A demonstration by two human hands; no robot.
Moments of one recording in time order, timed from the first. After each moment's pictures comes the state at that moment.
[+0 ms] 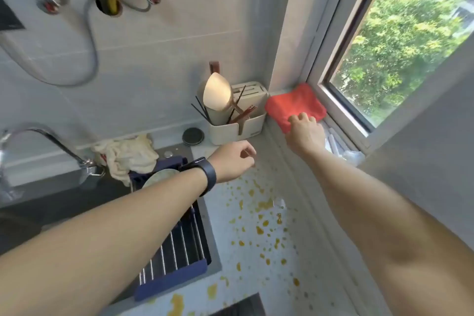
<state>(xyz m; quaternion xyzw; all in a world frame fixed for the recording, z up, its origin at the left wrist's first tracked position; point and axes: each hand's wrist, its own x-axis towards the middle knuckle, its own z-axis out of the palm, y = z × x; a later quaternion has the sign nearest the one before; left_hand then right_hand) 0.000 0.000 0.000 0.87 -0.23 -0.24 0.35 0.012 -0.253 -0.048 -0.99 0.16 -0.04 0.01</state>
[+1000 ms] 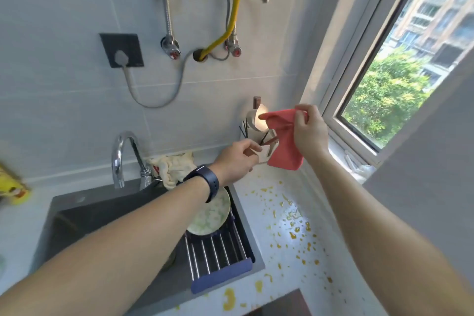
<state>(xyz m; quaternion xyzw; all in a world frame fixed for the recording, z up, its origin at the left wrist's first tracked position) -0.045 0.161 0.091 0.81 -0.20 -0.18 0.51 -0.060 -0.041 0.126 -0.83 0.21 -0.28 0.42</state>
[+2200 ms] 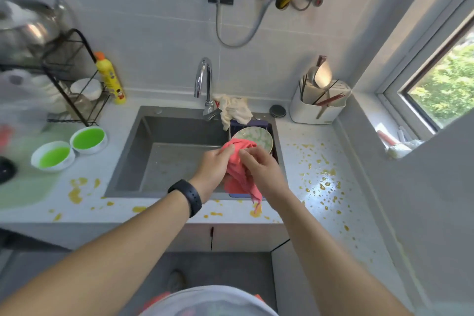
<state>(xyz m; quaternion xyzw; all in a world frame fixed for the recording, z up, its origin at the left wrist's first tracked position) -0.258 0.320 0.016 0.68 0.14 -0.11 0.71 -0.277 0.177 0.030 -0.80 0.06 0.08 0.60</state>
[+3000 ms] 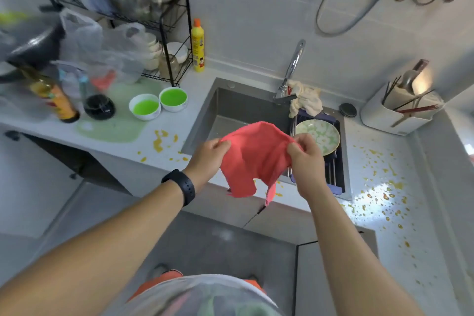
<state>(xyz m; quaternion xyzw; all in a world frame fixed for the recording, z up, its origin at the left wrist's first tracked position) -0.354 0.521 -0.015 0.74 0.19 -0.04 0.64 -0.309 0.300 0.020 -0.81 0.05 0.02 0.59</state>
